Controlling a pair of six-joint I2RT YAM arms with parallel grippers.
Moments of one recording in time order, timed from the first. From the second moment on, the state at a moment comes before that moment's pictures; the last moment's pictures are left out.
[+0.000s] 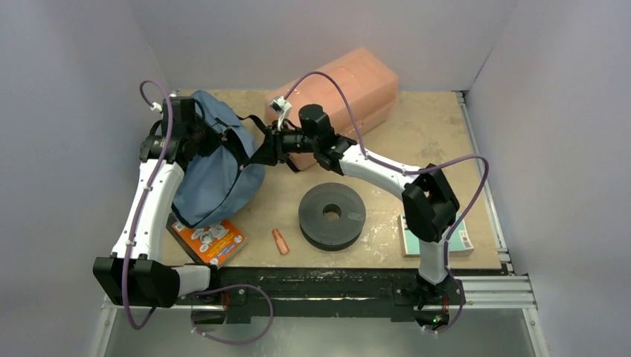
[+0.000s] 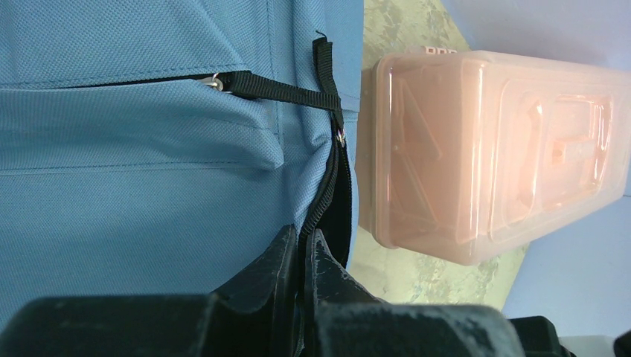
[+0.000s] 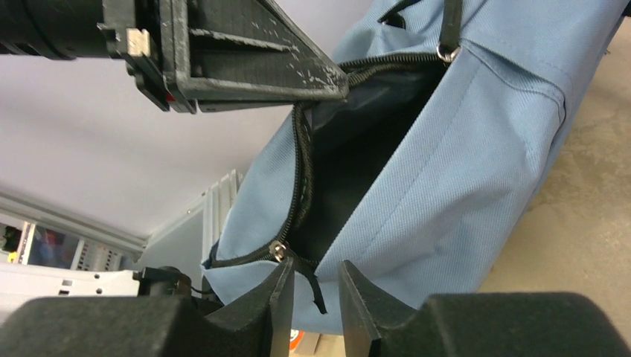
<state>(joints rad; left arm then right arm) -0.04 1.26 1.34 -0.78 -0.03 -0.84 0.79 1.94 1.55 0.17 -0.62 0.46</state>
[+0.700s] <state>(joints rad) -0.04 1.27 1.34 -0.79 0.04 -0.81 0.82 1.94 1.59 0.14 -0.63 0.47</state>
